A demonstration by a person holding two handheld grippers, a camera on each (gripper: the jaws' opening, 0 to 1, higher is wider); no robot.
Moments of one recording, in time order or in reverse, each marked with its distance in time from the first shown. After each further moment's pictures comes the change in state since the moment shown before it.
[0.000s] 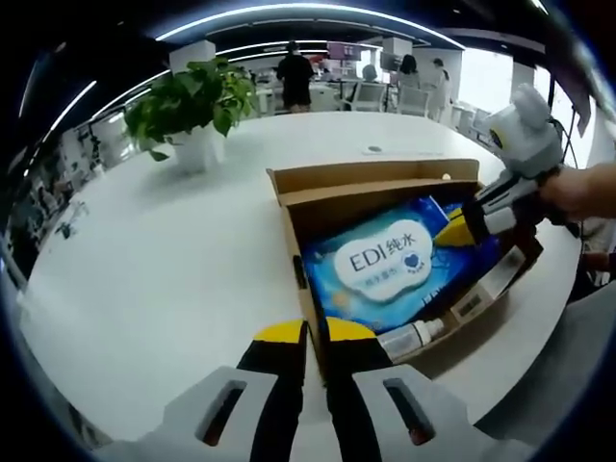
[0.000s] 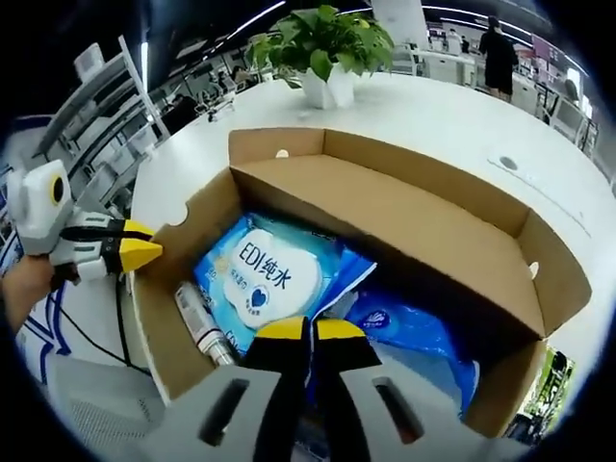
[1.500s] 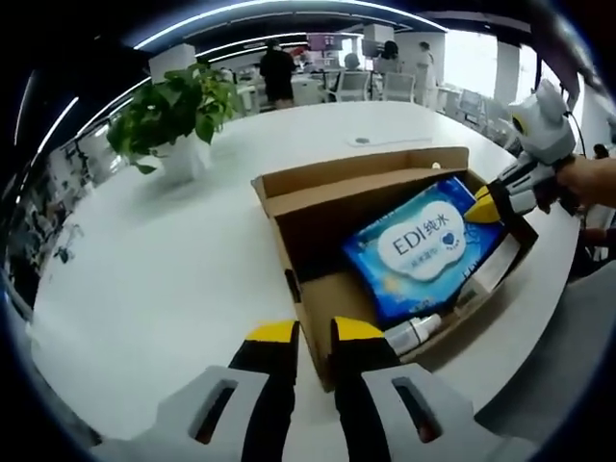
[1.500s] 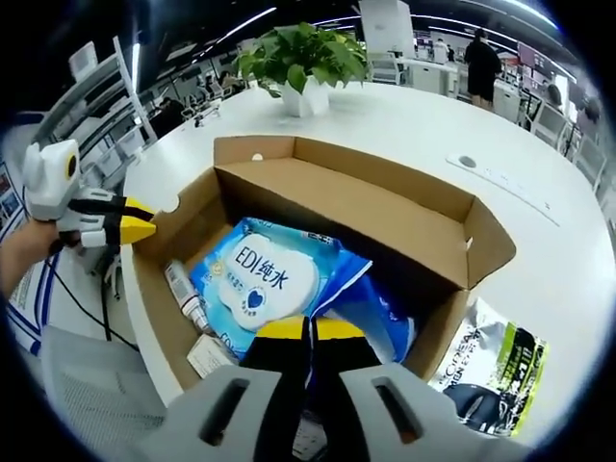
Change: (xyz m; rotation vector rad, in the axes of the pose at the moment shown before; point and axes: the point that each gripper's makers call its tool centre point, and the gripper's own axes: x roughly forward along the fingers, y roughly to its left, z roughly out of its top) left arm -0.003 -0.007 0.014 0.108 0.039 -0.022; right arm -0.042 -0.029 -0.019 -0.011 -0.027 -0.083
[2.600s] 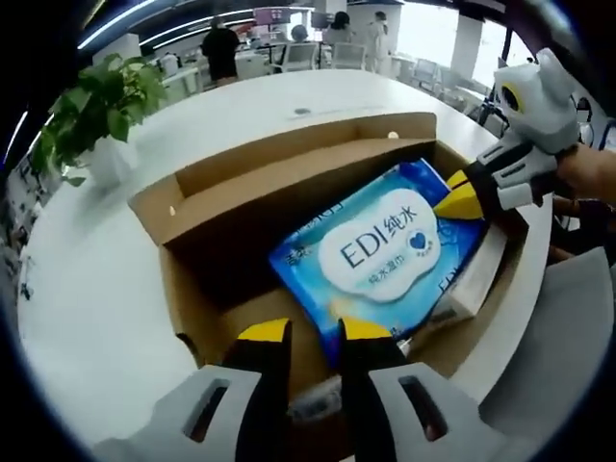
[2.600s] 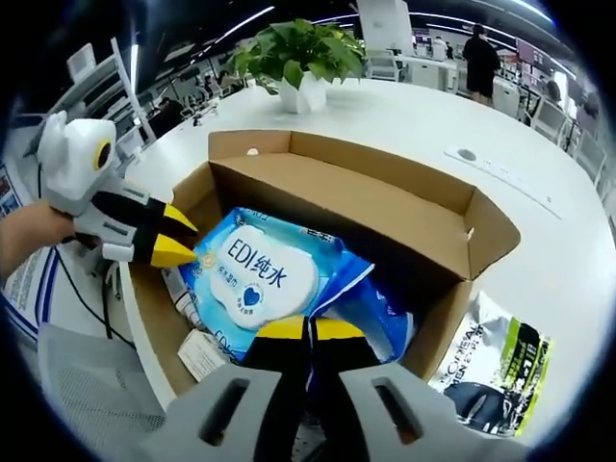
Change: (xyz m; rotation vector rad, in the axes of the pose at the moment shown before) left arm 0.062 -0.057 0.005 0.077 0.160 -0.226; right arm 0.003 -0.005 -0.006 0.008 0.007 0.005
